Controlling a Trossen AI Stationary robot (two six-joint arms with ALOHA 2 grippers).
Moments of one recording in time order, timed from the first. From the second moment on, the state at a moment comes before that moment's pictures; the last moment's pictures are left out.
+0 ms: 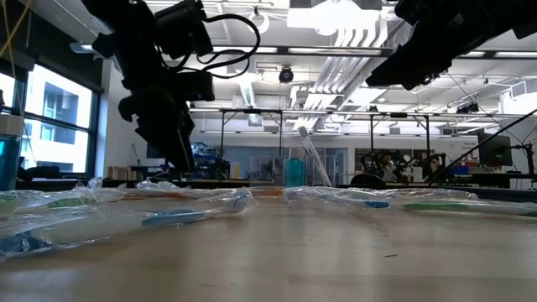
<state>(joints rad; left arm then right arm) 0.04 1.46 0.79 -0.33 -0.09 -0.06 0.16 0.97 0.51 0.01 0.23 0.11</state>
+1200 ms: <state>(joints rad) 0.04 1.62 0.79 -0.29 -0.08 -0.01 0.16 0.97 0.51 0.03 0.23 0.13</state>
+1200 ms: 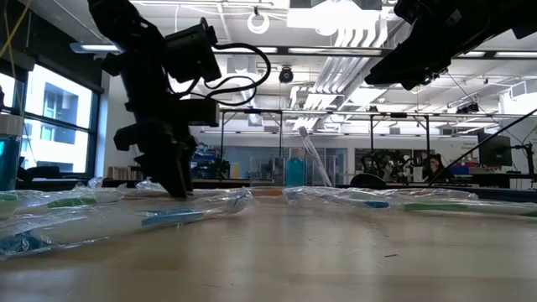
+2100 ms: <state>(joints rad) 0.02 1.63 0.89 -0.48 -0.17 -0.01 0.16 0.97 0.51 0.01 0.24 0.13</state>
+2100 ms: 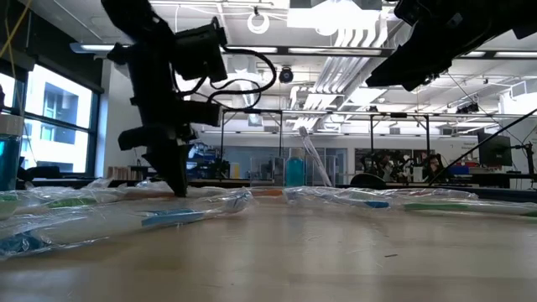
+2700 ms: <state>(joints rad) -0.01 1.52 1.21 -0.78 -0.14 0.10 0.16 0.97 0.51 0.00 0.23 0.13</state>
